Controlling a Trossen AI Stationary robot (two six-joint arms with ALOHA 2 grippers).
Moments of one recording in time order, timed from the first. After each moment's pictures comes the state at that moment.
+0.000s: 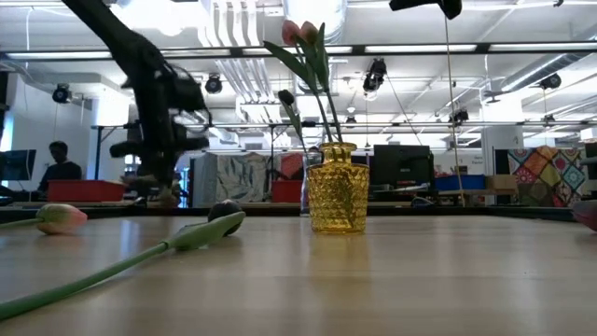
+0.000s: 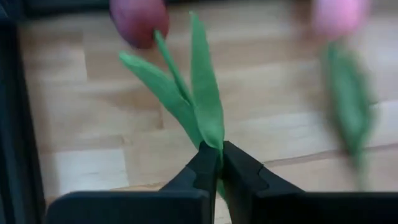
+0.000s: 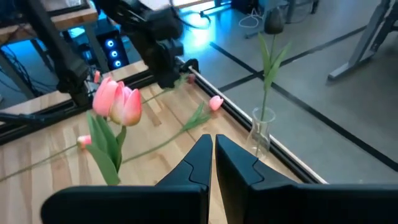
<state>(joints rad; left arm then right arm) 0.92 1.46 0.92 -0.66 -0.11 -0.54 -0.17 1.05 1.25 -0.61 0.30 0.22</state>
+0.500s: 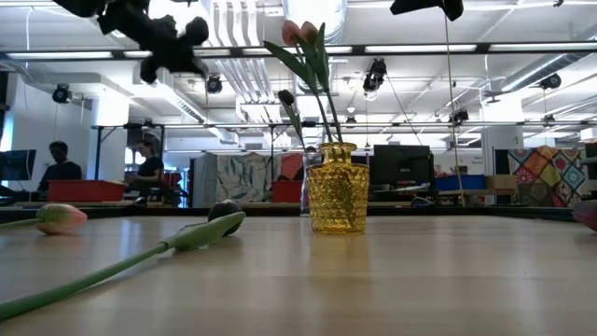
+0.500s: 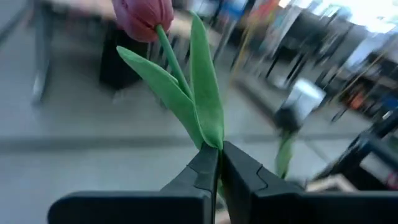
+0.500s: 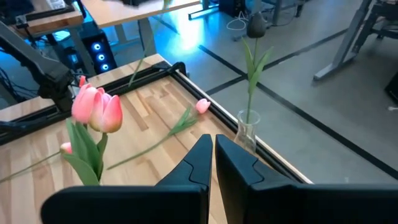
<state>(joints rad) 0.85 1.02 0.92 -0.03 -0.17 -0.38 -0.20 1.05 1.25 -0.61 0.32 0.21</state>
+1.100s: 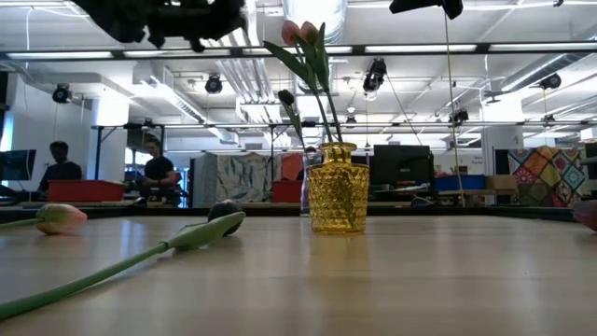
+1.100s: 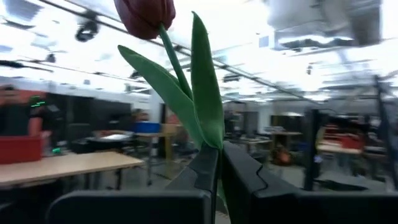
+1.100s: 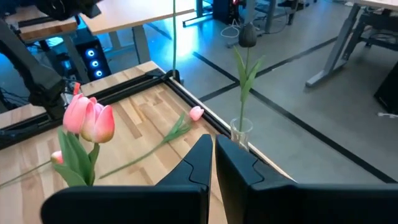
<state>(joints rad) 0.74 1.27 0.94 0.76 0.03 -0.04 -0.21 1.05 1.25 -0.59 0.34 0.19</state>
